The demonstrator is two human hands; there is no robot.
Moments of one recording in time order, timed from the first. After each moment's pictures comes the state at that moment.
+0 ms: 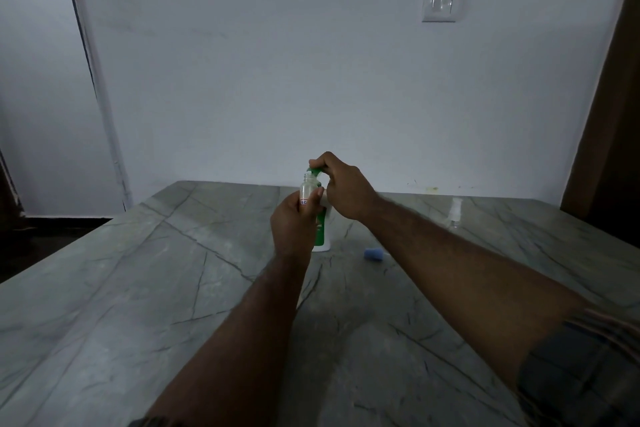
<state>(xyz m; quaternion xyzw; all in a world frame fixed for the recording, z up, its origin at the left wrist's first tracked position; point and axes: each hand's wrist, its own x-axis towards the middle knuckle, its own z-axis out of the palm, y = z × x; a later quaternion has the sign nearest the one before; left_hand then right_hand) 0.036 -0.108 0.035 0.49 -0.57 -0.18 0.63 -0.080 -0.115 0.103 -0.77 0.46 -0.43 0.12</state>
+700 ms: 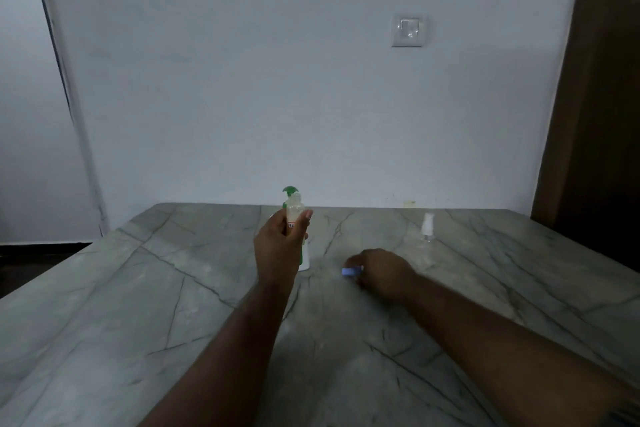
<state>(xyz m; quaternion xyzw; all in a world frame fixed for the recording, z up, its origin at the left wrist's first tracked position) 0.028 -0.087 0.043 0.45 -0.59 -0.17 0.65 -0.178 -0.072 0.016 -0.77 0.62 -0.16 0.06</state>
